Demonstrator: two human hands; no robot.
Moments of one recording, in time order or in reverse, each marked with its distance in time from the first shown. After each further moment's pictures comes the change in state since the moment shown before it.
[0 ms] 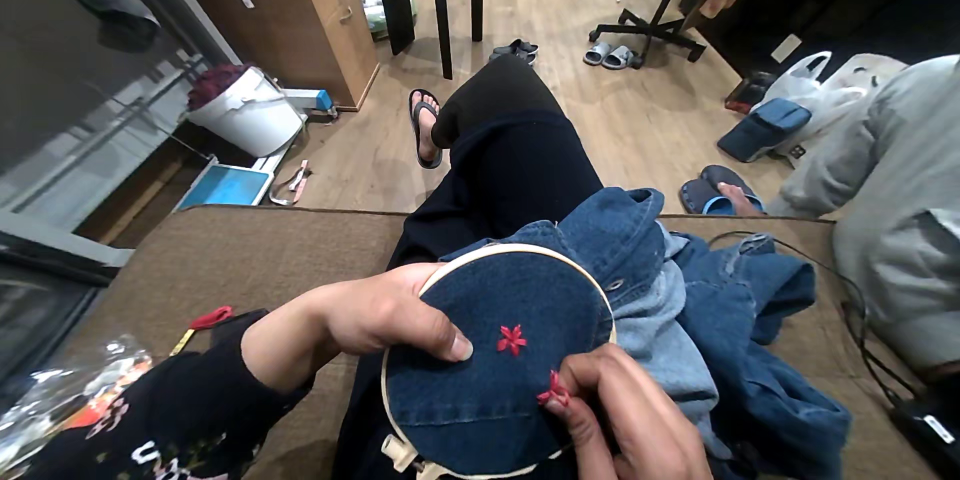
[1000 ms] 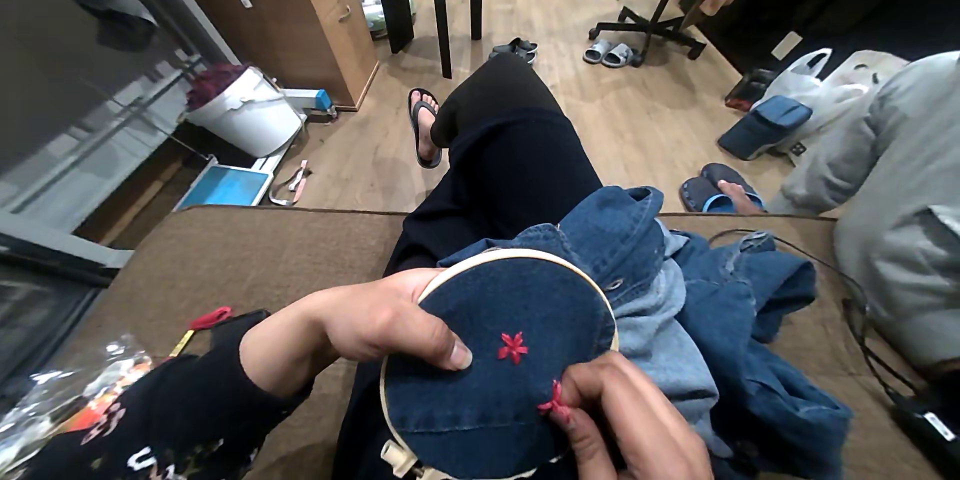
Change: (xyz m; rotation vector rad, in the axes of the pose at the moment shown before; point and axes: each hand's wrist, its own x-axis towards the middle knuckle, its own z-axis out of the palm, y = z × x) left_hand -0.001 0.000 0.003 0.017 -0.003 -0.028; right_hand -0.005 0.001 -0.002 0.018 -0.012 -0.006
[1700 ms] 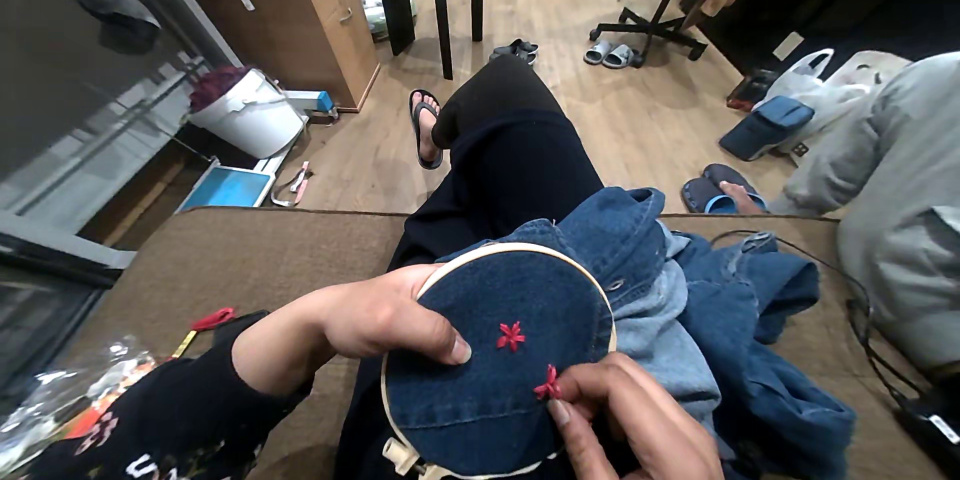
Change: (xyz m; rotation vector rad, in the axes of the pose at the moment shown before) left_hand -0.001 0.001 -0.003 0.016 -0.010 0.035; right_hand 0.001 0.002 -0.004 0.071 -0.013 0.003
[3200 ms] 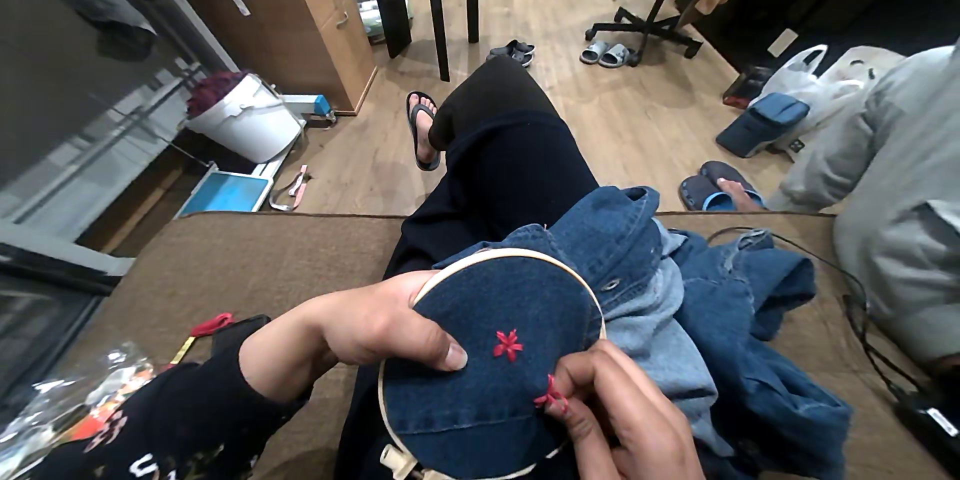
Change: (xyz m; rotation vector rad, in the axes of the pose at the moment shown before) left_hand 0.002 -0.003 0.001 -0.005 -0.002 -0.017; right_hand 0.003 0.000 0.005 0.022 0.006 0.072
